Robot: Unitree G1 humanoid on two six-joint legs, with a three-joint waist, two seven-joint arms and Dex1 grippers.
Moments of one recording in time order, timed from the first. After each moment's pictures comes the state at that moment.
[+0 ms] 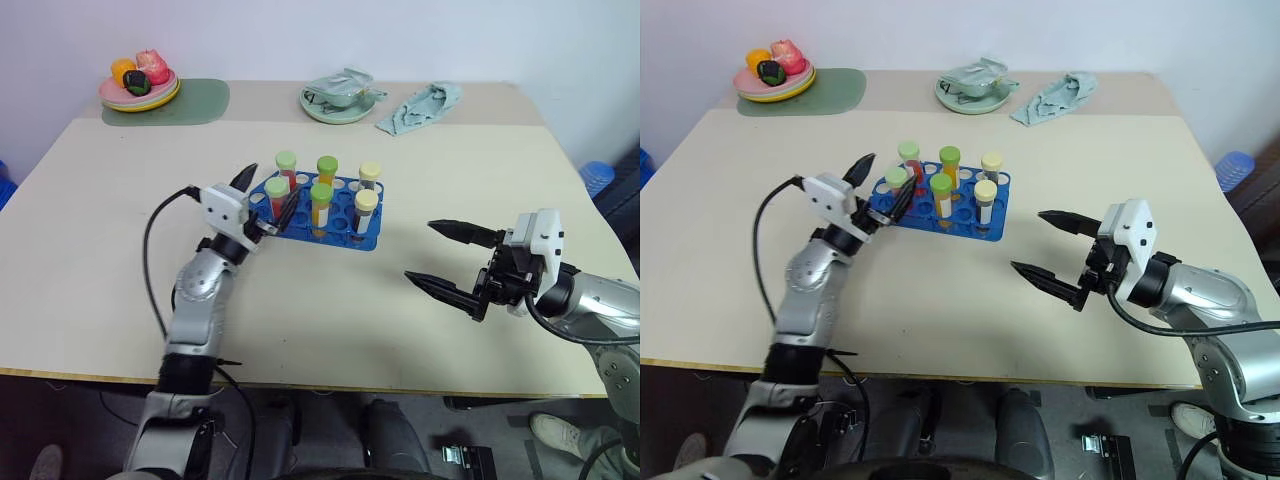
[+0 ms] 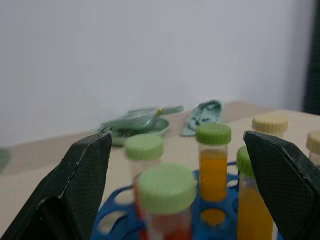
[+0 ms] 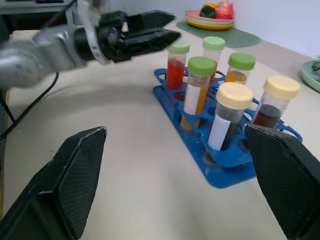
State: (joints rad) left arm -0.33 0.23 0.06 -0.06 -0.25 -0.03 -0.41; right arm -0.05 -0.76 -0.27 -0.53 0.69 0.47 0.87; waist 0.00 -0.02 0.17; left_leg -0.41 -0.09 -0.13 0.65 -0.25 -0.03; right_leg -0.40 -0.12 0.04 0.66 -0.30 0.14
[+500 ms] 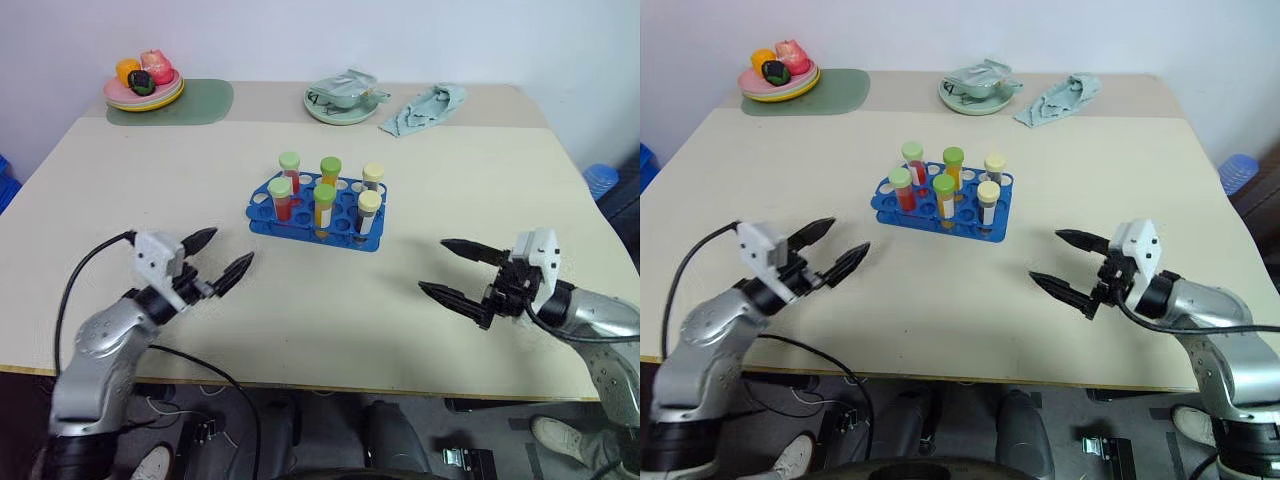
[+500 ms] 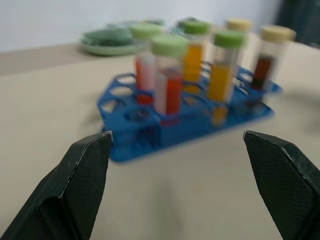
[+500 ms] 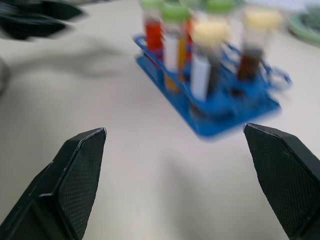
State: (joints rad) left arm 0.09 0.55 0.24 -0.35 -0.53 0.23 -0.72; right arm 0.10 -0.73 -0.30 -0.35 0.61 0.35 0.94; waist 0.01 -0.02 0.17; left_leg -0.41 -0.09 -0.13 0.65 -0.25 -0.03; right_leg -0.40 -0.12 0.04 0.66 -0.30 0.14
